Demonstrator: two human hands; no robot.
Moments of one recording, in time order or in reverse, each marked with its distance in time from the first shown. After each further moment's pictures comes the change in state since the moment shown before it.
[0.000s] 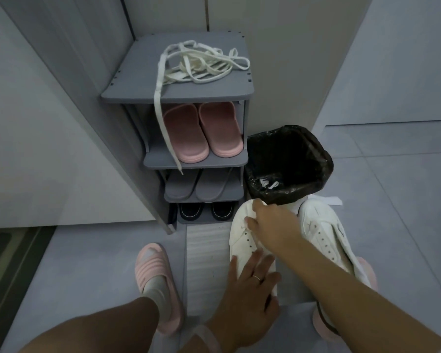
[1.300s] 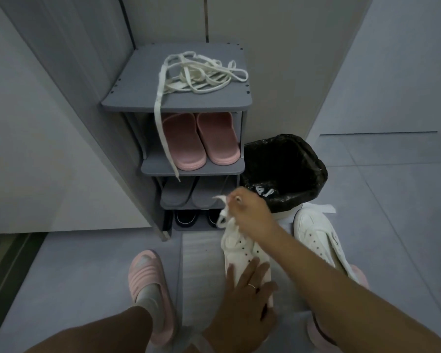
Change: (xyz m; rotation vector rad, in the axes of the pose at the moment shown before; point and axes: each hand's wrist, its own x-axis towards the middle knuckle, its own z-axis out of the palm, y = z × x) left_hand -0.003 -0.007 0.015 -0.138 -0.085 -0.036; right_hand 0.016 -0.034 -0.024 0.949 0.039 0.004
